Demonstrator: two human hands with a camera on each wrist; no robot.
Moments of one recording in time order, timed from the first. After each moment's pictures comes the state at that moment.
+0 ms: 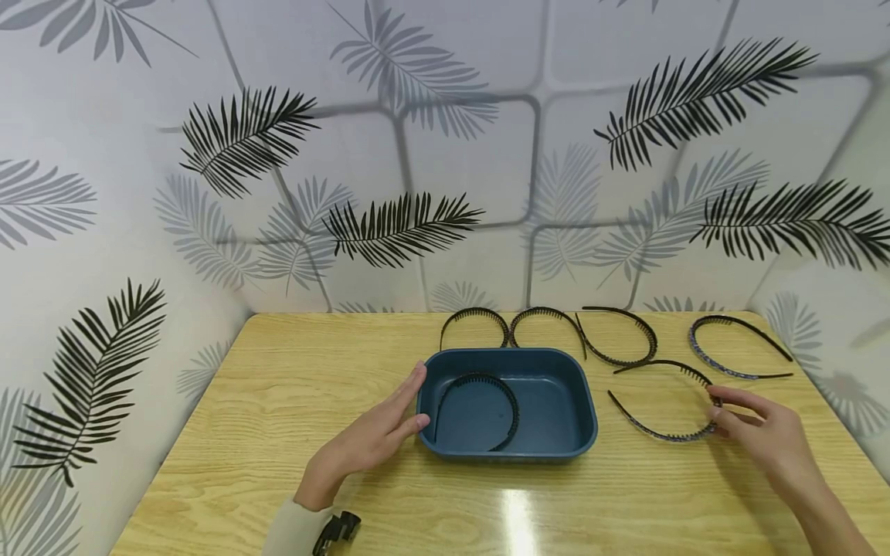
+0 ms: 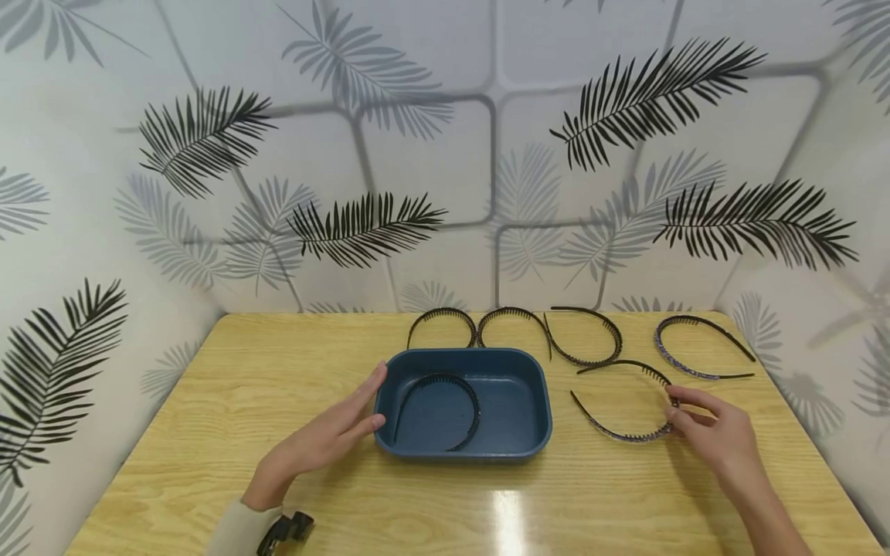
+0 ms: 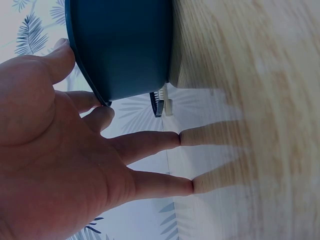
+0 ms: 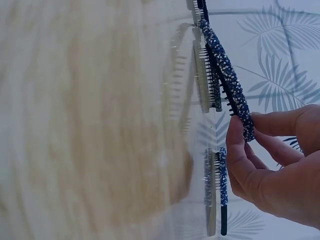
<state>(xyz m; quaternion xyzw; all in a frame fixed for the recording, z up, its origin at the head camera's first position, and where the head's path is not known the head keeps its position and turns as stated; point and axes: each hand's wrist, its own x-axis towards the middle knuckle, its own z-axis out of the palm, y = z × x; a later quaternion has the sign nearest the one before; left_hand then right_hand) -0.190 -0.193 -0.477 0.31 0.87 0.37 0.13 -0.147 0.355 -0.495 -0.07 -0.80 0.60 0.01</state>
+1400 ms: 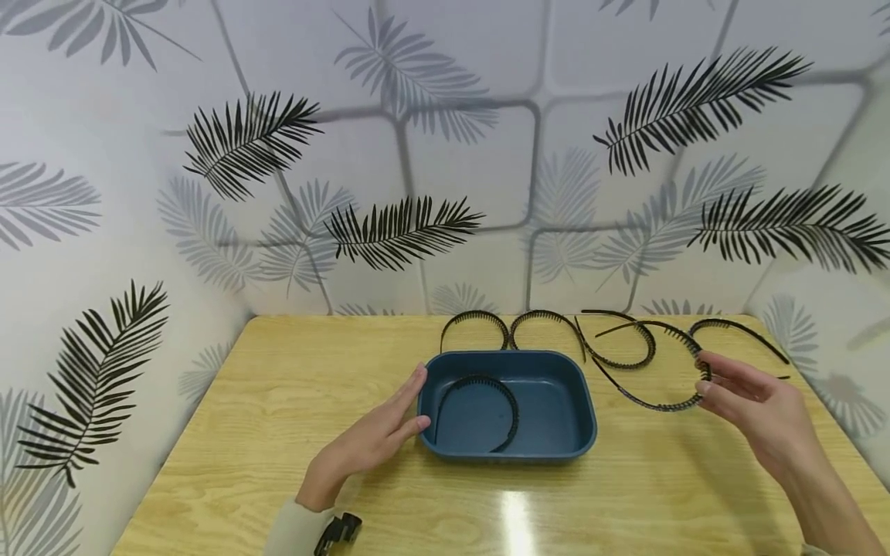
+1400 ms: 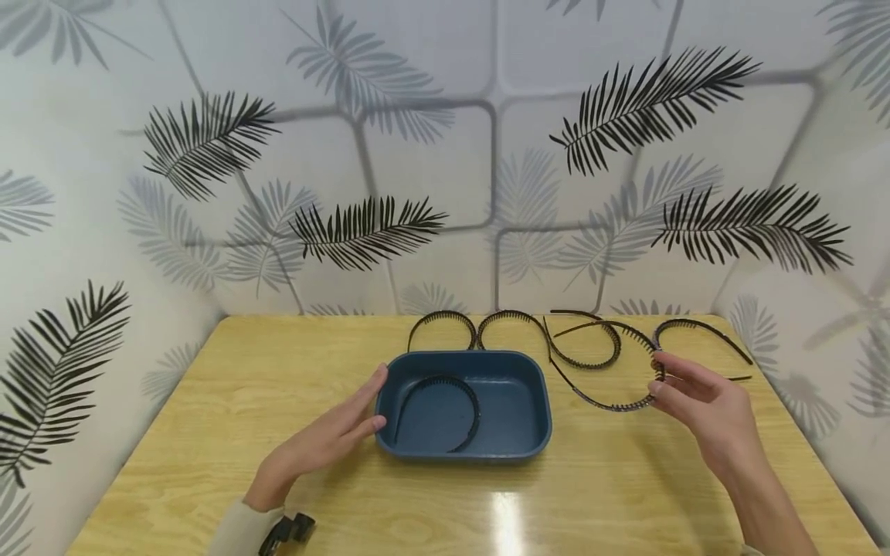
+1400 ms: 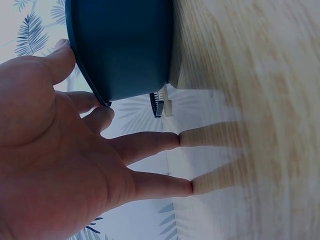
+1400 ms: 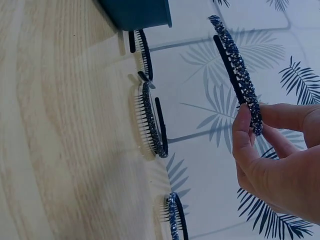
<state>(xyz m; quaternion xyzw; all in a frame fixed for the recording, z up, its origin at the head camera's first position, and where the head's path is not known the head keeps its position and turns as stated) -0.190 -0.192 -0.476 0.31 0.87 0.37 0.13 -0.152 0.331 -0.447 -0.01 -0.62 0.78 0.02</state>
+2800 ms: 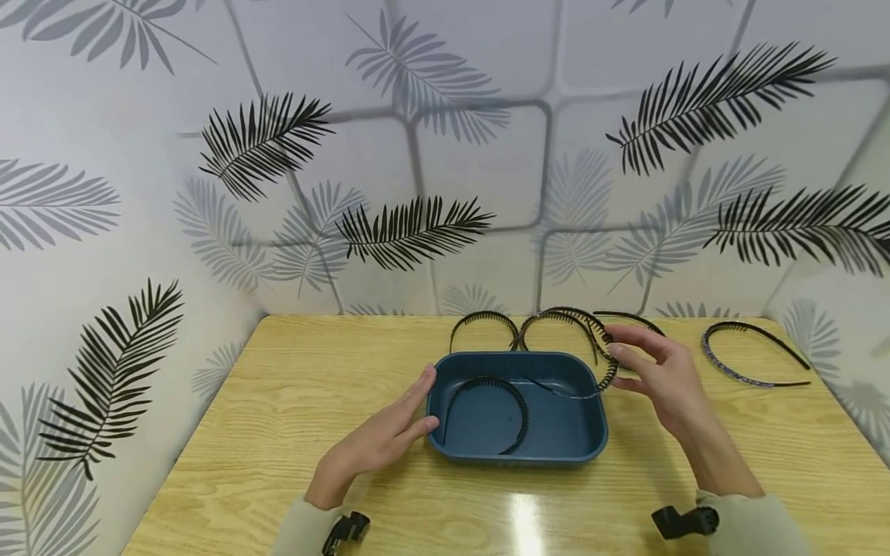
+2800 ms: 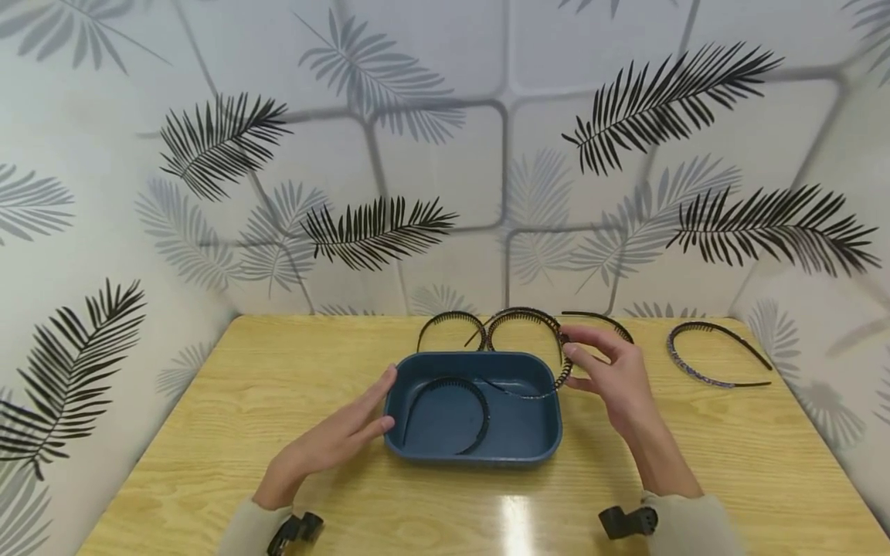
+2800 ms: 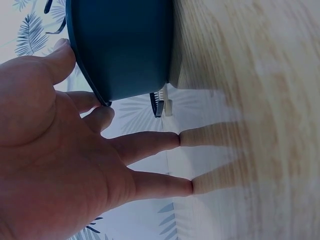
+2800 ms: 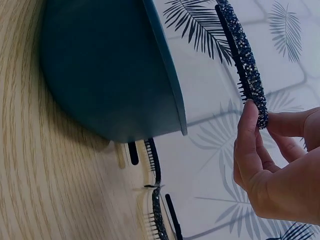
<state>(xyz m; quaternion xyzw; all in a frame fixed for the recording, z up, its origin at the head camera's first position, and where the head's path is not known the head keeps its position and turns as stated) -0.191 -0.195 -0.479 0.32 0.87 0.37 0.12 -0.206 0.224 -0.438 0.05 -0.67 0.74 0.00</state>
